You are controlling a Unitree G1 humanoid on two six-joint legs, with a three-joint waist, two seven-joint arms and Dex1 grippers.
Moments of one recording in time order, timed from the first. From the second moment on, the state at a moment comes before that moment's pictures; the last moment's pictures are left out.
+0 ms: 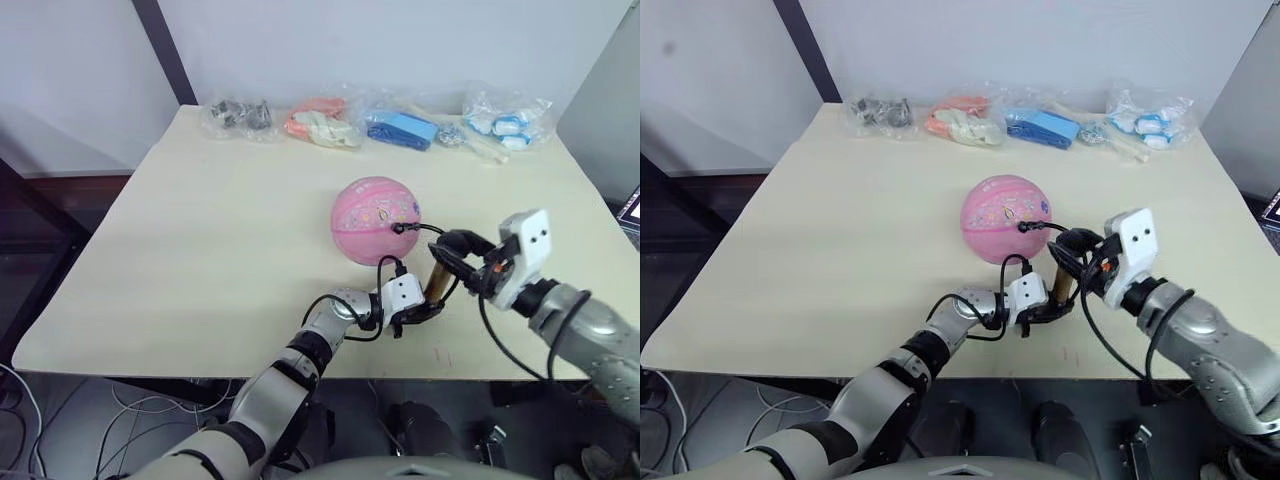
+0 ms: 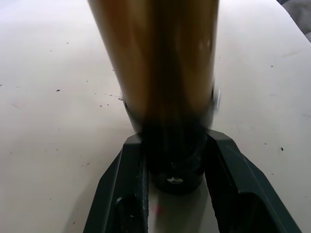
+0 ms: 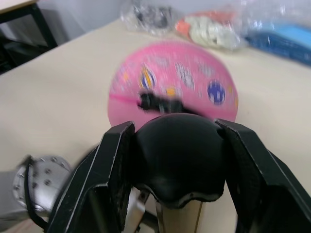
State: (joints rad) left arm -0.65 -0.04 -0.36 1.03 0.19 -0.37 -0.83; right arm -0.01 -0.64 0.04 -0.61 0.81 0.58 0.15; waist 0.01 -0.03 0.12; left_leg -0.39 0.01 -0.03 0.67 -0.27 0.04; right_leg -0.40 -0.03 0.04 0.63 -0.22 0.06
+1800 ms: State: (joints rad) left arm -0.63 -0.04 -0.36 1.02 0.19 -0.35 -0.81; right arm 0.01 -0.58 0.10 -0.60 0.68 0.50 0.16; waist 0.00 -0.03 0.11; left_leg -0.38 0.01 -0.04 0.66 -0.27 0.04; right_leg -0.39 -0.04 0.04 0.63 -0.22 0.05
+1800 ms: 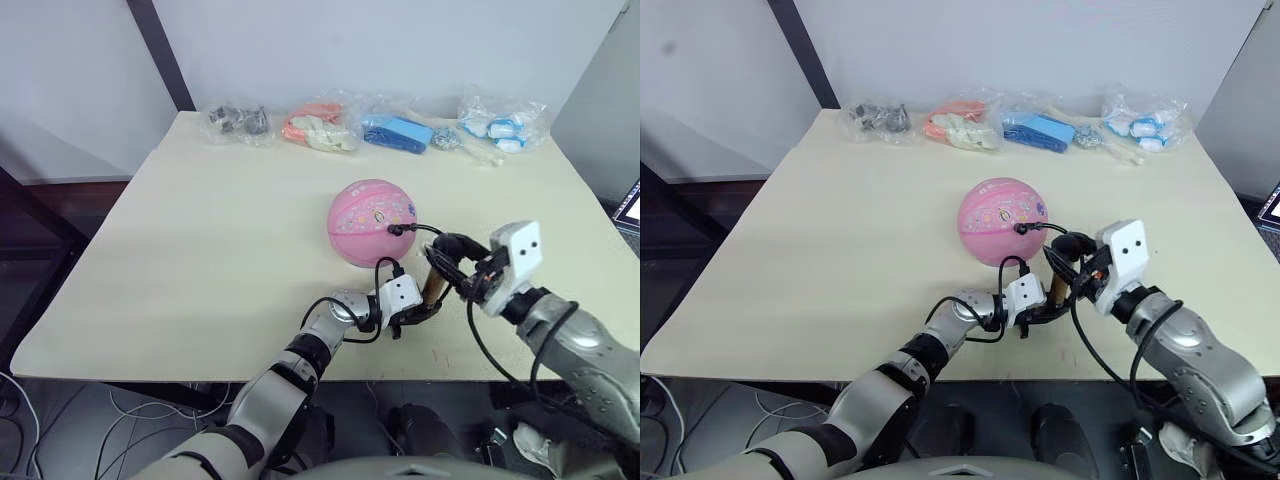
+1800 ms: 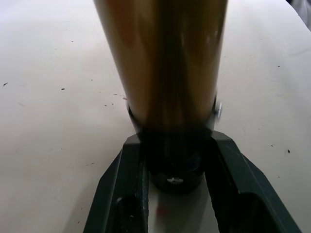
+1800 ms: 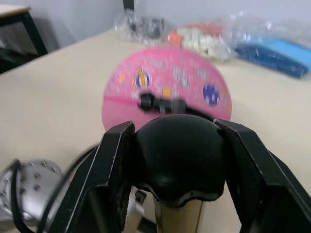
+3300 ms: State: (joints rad) left arm -0.64 -0.04 -0.36 1.00 0.19 -0.36 -0.82; right arm -0.02 -0.77 -0.09 -0.73 1.03 0.66 0.04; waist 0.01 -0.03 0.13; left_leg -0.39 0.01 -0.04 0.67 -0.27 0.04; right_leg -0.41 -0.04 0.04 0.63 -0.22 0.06
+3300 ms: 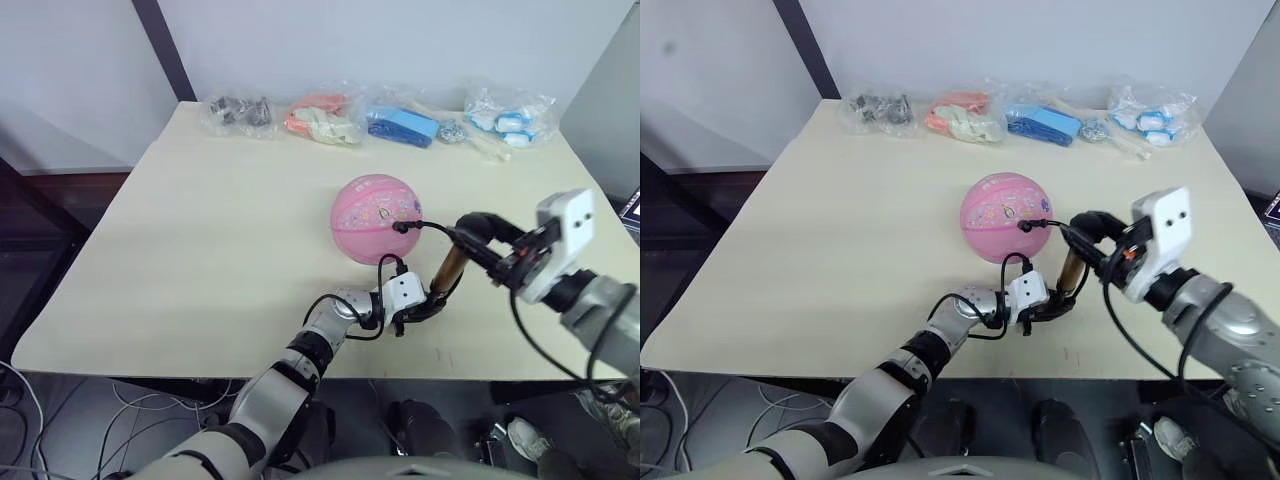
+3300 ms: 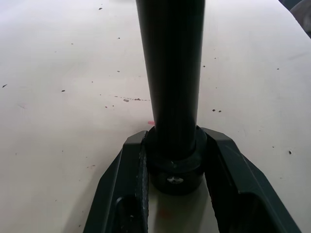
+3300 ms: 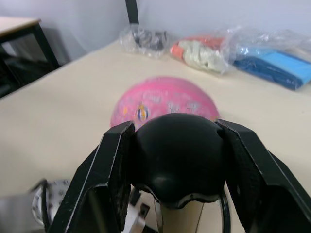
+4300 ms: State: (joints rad) left arm -0.64 -0.05 -0.36 0.99 0.19 -0.38 -0.84; right arm -0.21 -0.98 -0.39 -0.70 1.47 0.89 0.00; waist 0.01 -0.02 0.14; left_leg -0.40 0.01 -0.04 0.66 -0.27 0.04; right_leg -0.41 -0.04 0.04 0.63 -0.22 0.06
